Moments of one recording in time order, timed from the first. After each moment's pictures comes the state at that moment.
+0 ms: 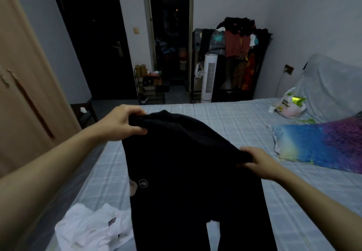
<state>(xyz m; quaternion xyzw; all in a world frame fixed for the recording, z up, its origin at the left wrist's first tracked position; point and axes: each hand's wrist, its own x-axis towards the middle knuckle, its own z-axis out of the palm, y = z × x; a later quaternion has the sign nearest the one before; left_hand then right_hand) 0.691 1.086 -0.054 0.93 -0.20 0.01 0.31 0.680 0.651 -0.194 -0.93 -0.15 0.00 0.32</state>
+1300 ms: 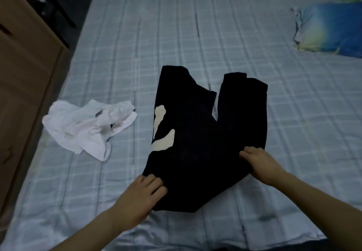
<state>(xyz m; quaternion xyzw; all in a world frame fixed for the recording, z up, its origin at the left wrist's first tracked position) 0.413 1.049 -0.503 0.90 -0.43 -0.09 0.07 0.481 0.627 -0.546 -0.97 -0.18 0.17 0.04</state>
